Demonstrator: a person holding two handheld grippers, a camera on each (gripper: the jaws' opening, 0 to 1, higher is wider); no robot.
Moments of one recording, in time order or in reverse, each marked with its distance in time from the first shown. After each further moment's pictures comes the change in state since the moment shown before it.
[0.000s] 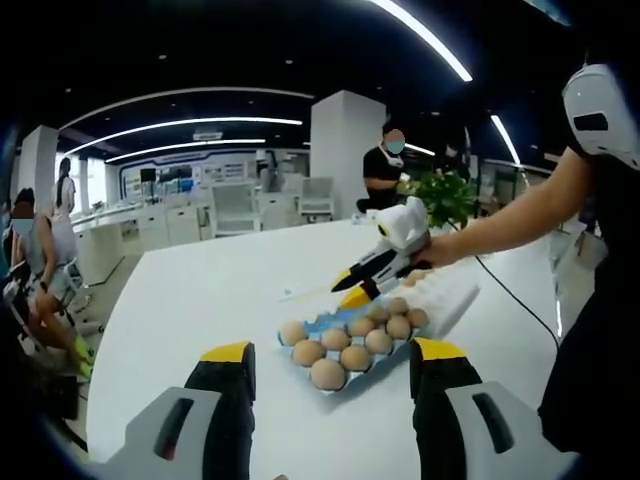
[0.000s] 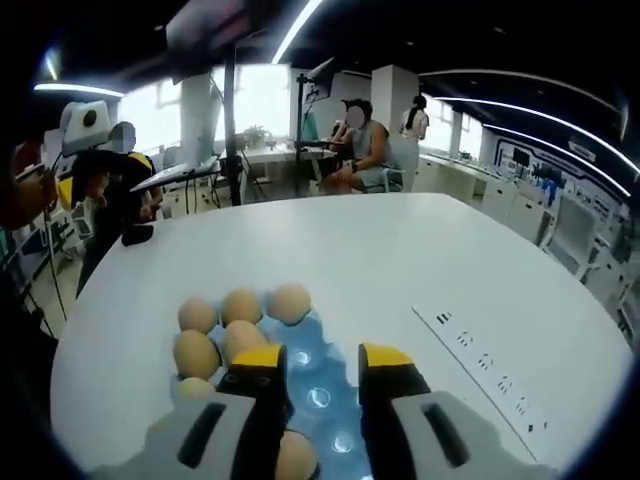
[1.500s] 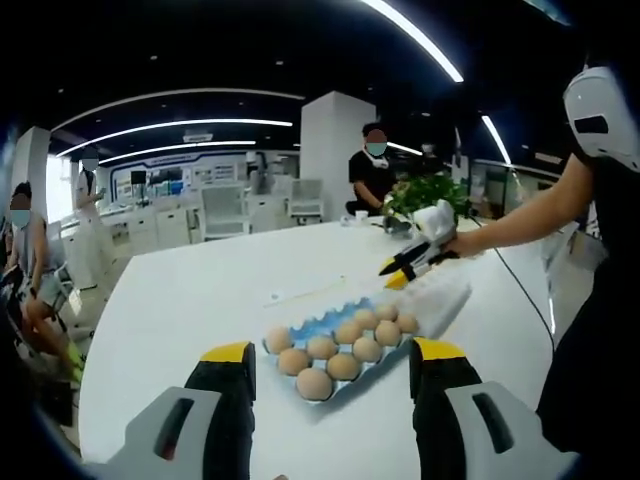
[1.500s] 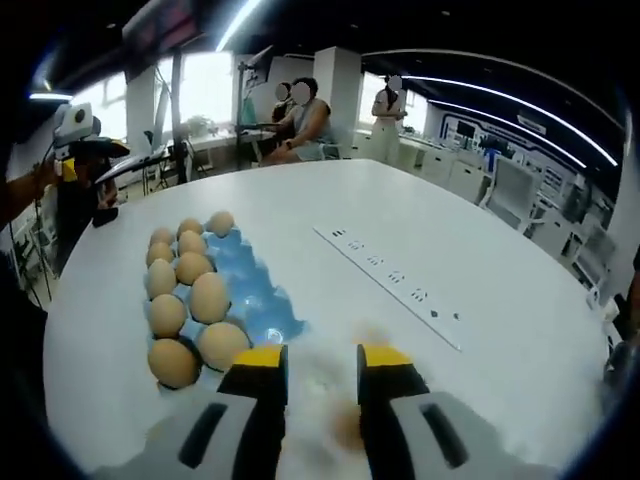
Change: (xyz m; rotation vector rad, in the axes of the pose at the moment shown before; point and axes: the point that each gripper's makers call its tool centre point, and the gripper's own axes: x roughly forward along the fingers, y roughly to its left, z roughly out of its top) left arm 0.015 -0.015 0.003 0.010 -0.006 -0.046; right arm -0.125 -0.068 -0.087 0.096 0.103 -0.238
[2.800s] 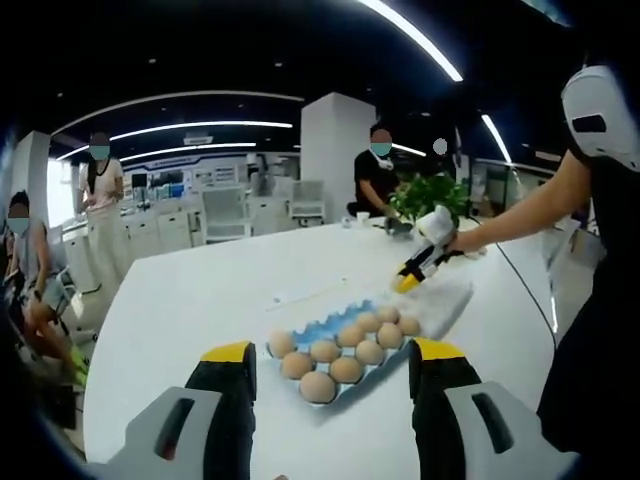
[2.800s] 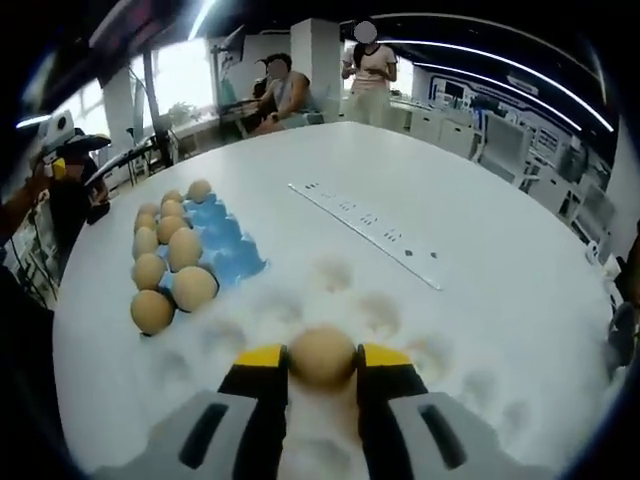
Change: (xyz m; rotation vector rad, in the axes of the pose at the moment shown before) left arm -0.002 0.002 0.006 0.010 -0.004 0.008; right arm -0.015 -0.018 -0.039 0.086 0.140 0.014
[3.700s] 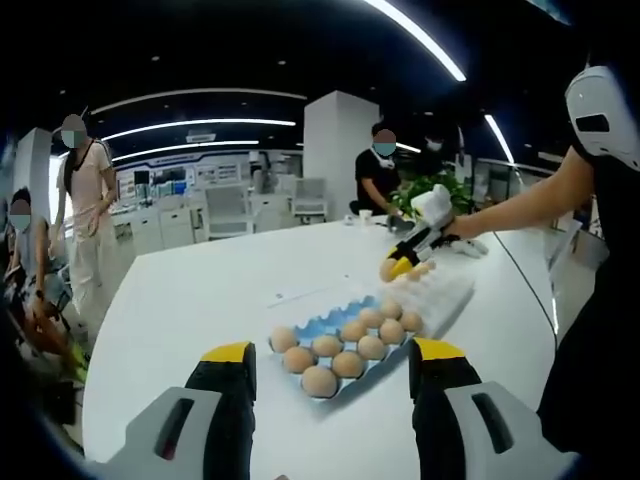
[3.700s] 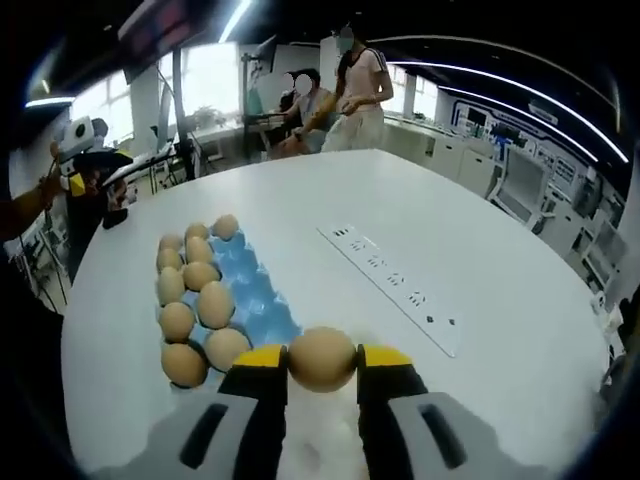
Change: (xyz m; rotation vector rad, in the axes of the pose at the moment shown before) left arm -0.002 0.002 -0.006 -0.011 0.008 0.010; right arm 0.004 0.023 0.062 -0.094 -0.080 0.061
